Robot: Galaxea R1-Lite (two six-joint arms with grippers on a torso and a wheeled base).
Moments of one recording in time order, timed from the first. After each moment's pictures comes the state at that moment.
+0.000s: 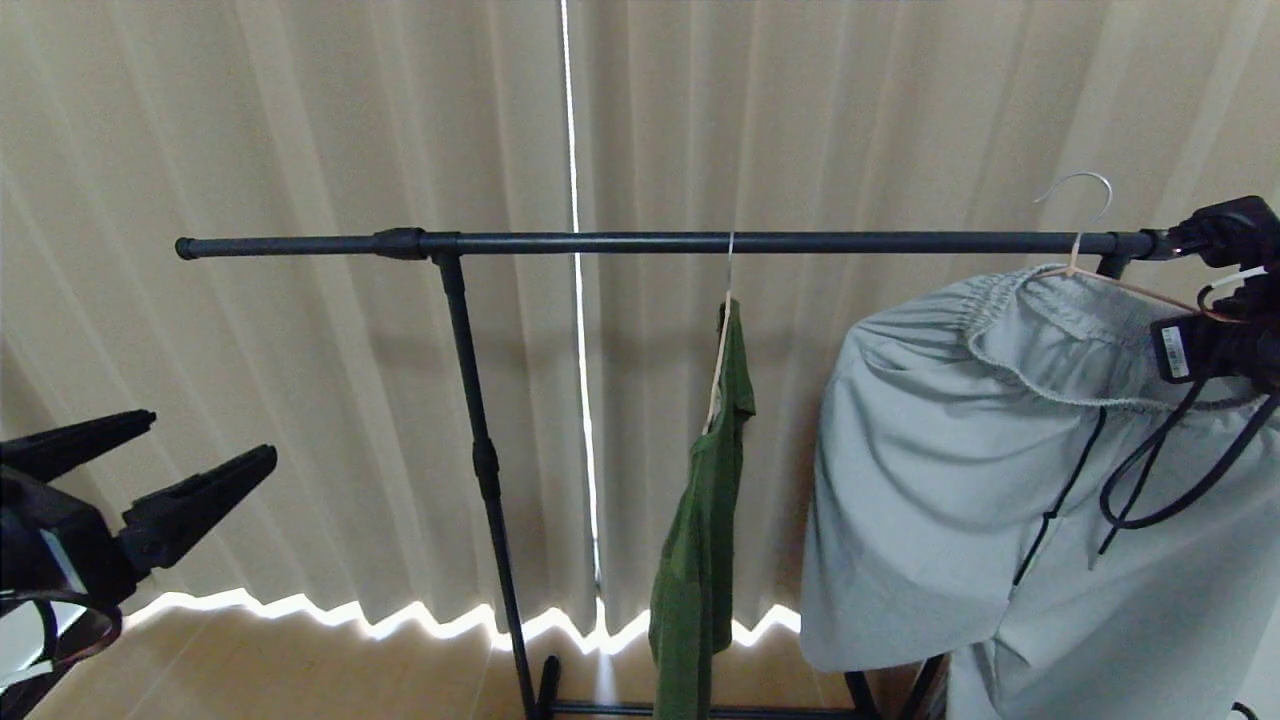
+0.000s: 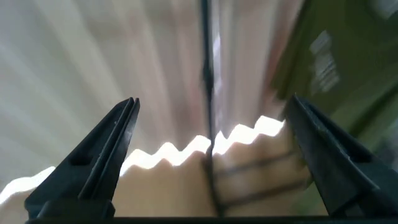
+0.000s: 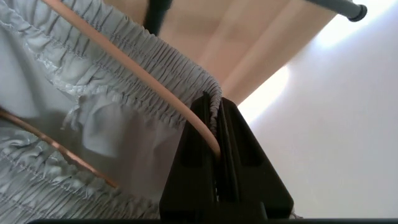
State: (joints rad) left arm 0.00 1.01 -0.45 -0.44 -0.26 0.12; right arm -0.18 1.68 -1.09 -0.25 -0.35 -0.31
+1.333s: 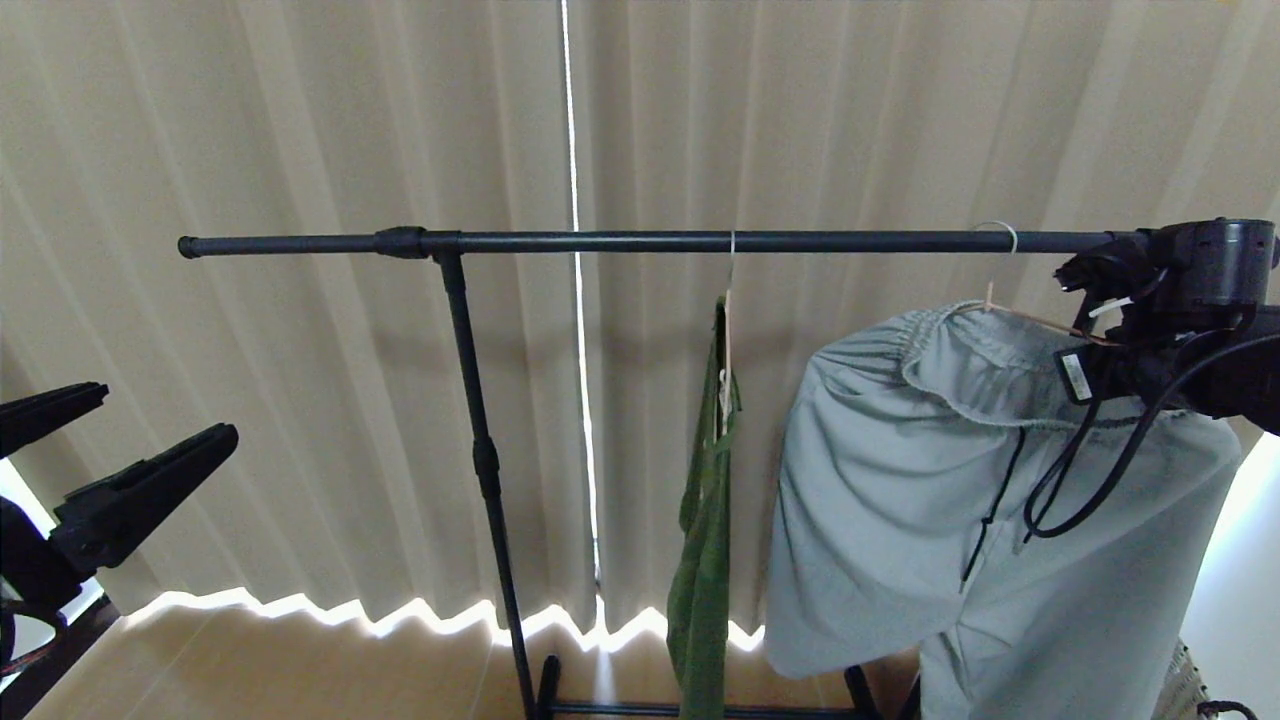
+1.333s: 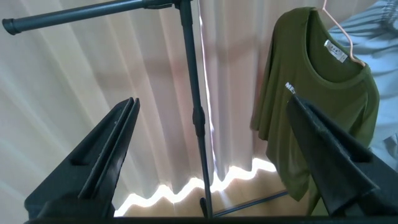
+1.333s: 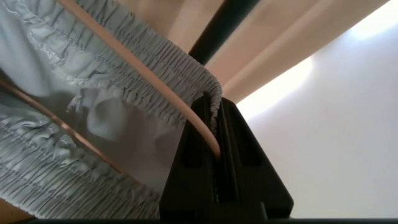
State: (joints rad) left arm -0.01 0.94 -0.46 -0.44 -0.27 0.12; right arm -0.06 1.81 -1.13 -0.24 -0.43 -0.30
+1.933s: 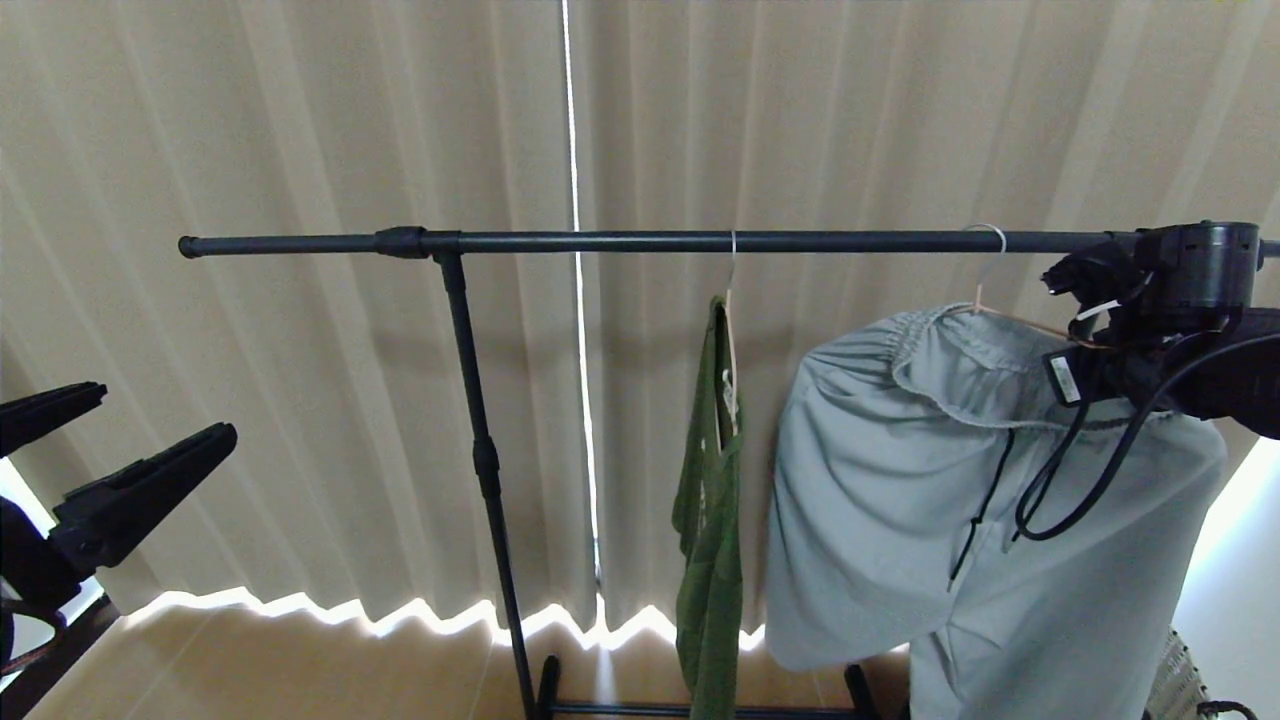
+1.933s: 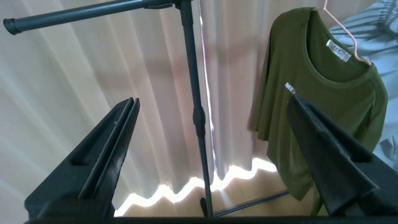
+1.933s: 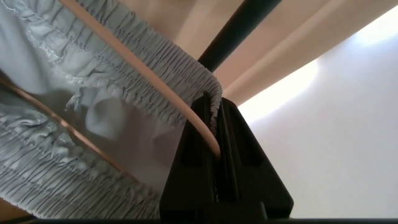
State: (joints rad) left arm -0.01 0.94 -0.46 -0.44 -0.27 0.12; right arm -0.04 1.82 -1.13 -0.24 -0.43 -0.30
